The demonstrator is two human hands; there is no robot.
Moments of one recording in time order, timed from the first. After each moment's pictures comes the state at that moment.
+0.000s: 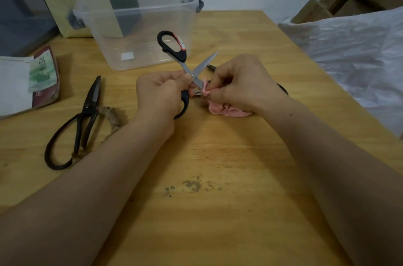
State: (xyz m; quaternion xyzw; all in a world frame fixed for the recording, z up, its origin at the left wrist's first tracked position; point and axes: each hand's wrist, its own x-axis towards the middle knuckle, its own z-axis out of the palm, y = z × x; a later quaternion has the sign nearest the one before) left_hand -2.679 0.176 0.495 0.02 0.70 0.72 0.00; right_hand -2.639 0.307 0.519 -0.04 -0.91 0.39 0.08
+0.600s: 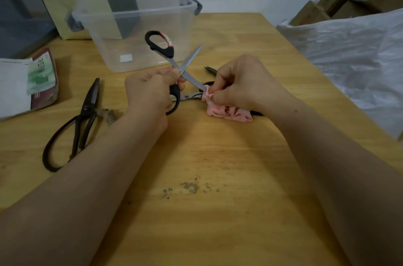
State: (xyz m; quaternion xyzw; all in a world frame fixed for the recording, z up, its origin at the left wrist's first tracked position) left_hand -2.685 0.169 0.503 -0.03 0.68 0.73 -0.01; right_hand -2.642 0.313 0.523 -0.04 -0.93 0.36 0.07
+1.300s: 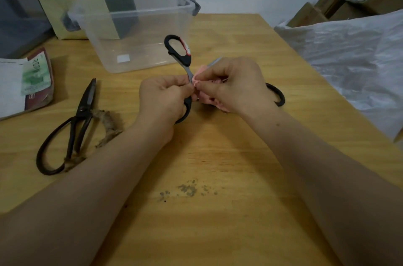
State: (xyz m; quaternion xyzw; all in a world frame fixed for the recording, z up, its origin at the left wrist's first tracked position) left_hand -2.670 0.180 0.501 0.04 0.68 0.73 0.04; right_hand -2.649 0.302 0.507 -0.03 -0.88 0.42 0.20
